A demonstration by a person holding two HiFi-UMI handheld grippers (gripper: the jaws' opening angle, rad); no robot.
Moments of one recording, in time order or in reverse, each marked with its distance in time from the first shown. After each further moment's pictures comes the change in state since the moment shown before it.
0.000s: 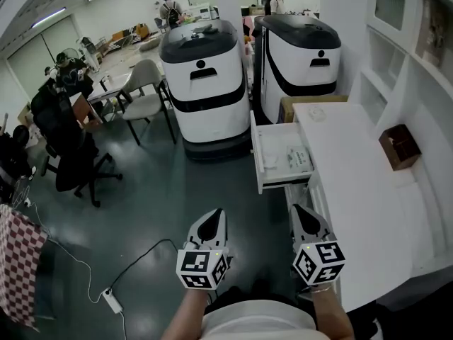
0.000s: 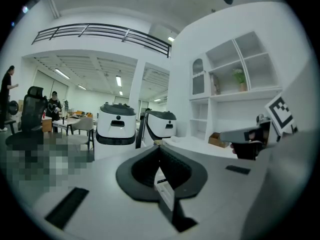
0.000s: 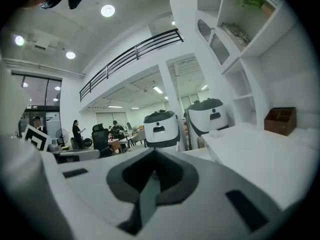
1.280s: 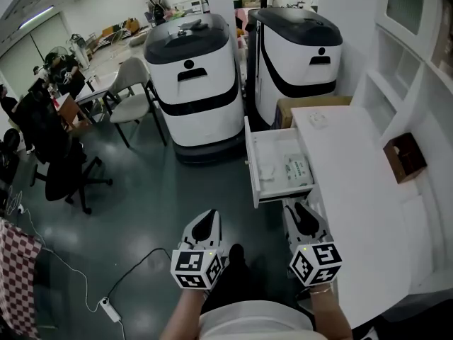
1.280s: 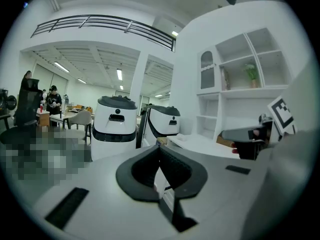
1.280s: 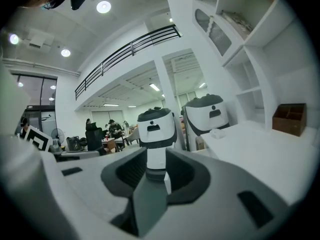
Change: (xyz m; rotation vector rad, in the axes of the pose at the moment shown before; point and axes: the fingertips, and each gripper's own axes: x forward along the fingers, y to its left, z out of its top) left arm 0.102 0.041 -0.005 -0.030 0.052 -0.005; right arm 0.092 -0.046 0.008 0.011 0.022 -0.030
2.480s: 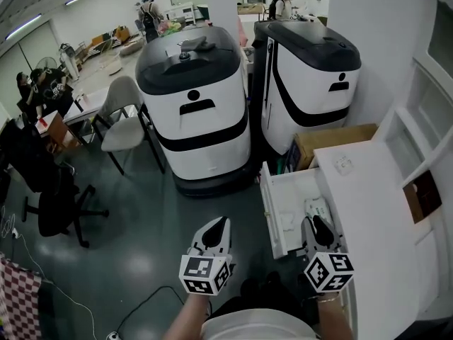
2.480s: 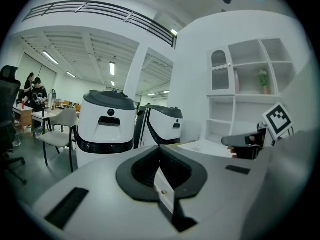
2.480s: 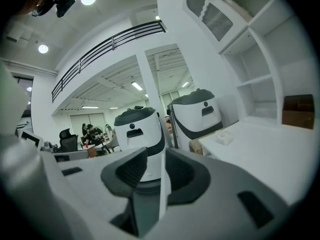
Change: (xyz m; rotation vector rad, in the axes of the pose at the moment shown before) left arm 0.185 0.121 0.071 -0.006 0.017 -0.127; right arm 0.194 -0.047 0.047 0.101 -0.002 -0.190
